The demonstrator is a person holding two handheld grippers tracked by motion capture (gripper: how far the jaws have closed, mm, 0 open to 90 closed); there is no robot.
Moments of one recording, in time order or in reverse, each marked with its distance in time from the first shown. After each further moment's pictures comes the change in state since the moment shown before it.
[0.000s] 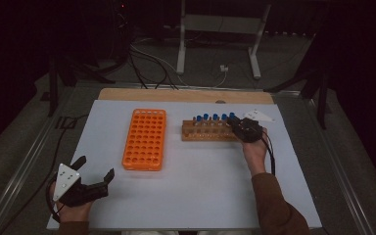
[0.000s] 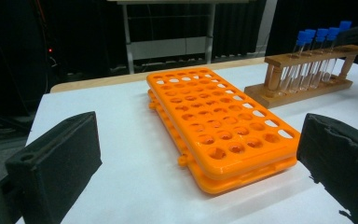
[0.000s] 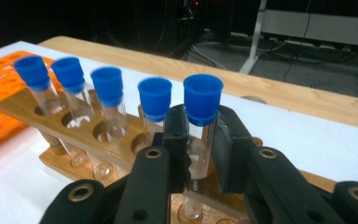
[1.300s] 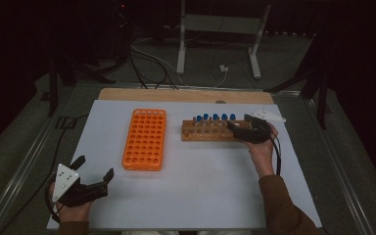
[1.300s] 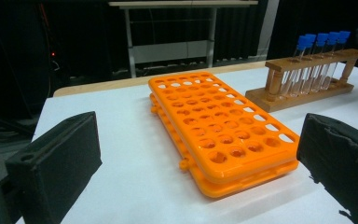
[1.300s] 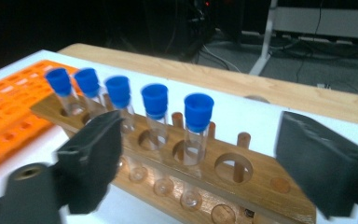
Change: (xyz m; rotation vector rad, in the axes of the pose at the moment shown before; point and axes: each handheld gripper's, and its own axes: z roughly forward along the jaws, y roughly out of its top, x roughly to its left) left arm 0.000 0.001 -0.002 -0.017 0.008 0.000; right arm -0.014 0.004 -0.017 0.022 0.051 0.045
